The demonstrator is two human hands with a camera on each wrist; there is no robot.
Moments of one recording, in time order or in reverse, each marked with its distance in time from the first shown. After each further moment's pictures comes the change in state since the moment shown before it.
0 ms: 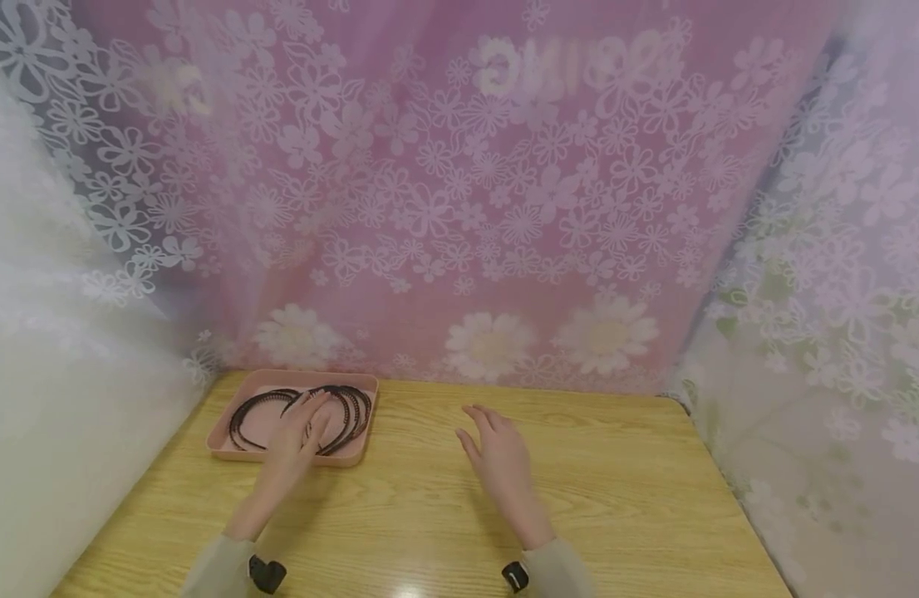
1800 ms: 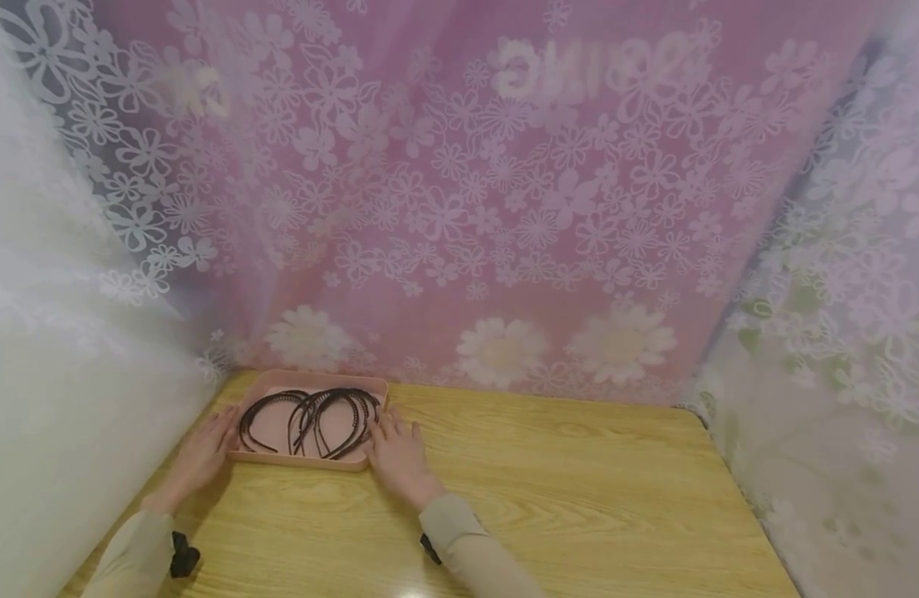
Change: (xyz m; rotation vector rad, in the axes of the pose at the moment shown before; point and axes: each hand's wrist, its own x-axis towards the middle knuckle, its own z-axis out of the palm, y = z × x) left_hand -0.016 -0.146 -0.095 0.336 -0.299 -0.199; right_hand 0.045 -0.095 0.135 -0.171 -0.404 -0.213
